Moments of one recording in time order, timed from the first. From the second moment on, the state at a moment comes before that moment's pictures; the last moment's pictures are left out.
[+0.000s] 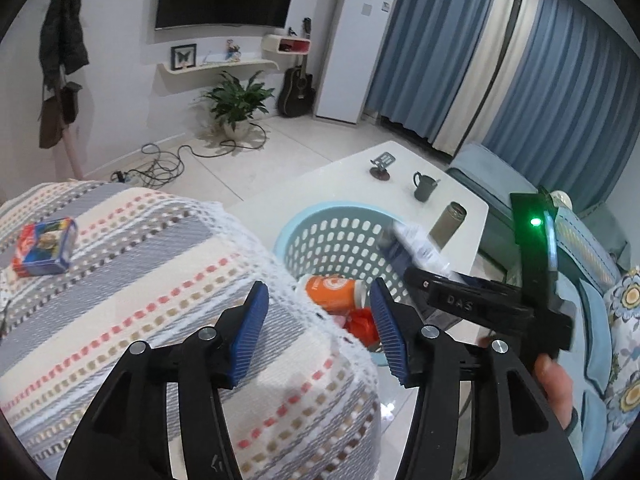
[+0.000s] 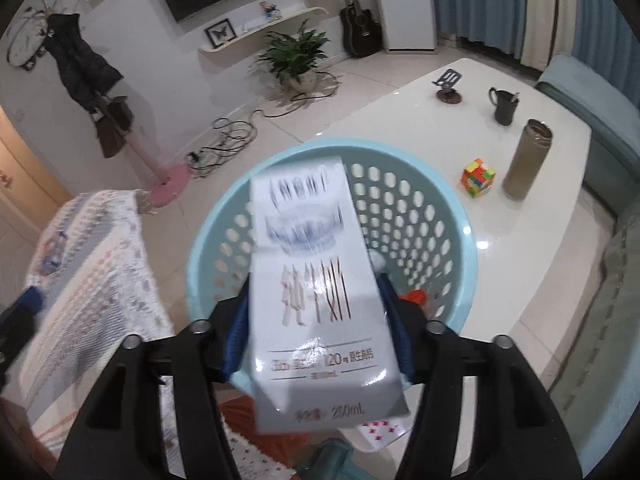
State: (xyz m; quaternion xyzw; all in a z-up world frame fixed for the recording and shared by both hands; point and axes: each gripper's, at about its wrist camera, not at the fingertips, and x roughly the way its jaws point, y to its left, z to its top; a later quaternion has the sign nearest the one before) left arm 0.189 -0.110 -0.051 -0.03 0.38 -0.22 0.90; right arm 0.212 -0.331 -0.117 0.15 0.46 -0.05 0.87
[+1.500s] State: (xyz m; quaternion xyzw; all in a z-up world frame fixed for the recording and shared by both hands) left arm 0.237 0.170 -0.077 -0.12 0.40 0.11 0.90; right arm 0.324 0.024 -0.097 -0.18 0.42 0.28 0.84
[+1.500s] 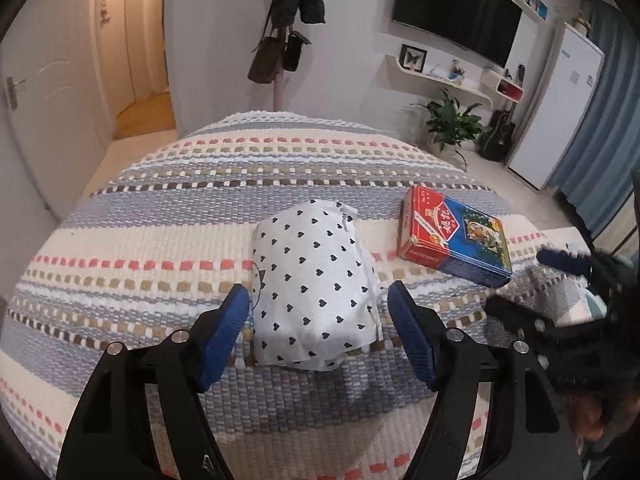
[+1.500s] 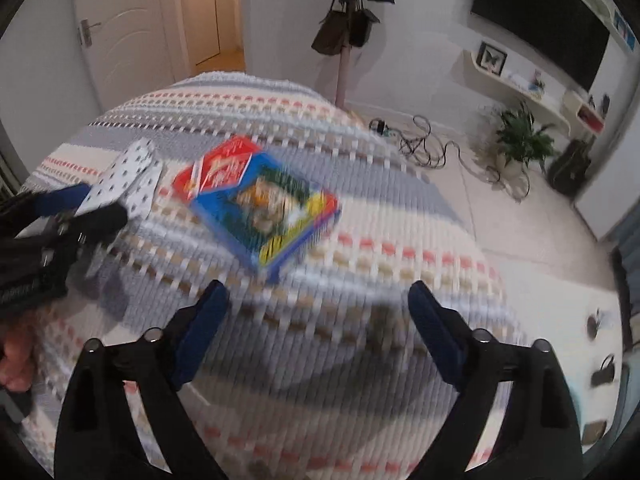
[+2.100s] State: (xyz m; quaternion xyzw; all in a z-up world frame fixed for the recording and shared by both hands) left arm 0.237 0.172 -0.076 -0.11 0.40 0.12 0.90; right arm 0.347 0.081 -0.094 -0.19 0.40 0.36 0.82
